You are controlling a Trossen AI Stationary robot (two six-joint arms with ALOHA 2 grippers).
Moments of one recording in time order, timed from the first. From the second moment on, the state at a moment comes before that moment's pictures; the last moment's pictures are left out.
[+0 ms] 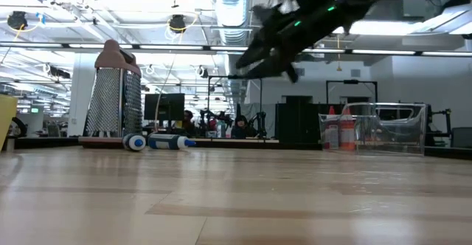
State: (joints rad) left arm -0.54 0.76 0.84 -0.41 -0.57 -0.66; right arm -0.16 1.63 0.96 0.17 0.11 0.42
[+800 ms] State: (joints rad) left arm -0.62 0.82 0.84 -0.39 -0.58 -0.66; right arm -0.27 2.19 1.46 0.08 0.00 0.20
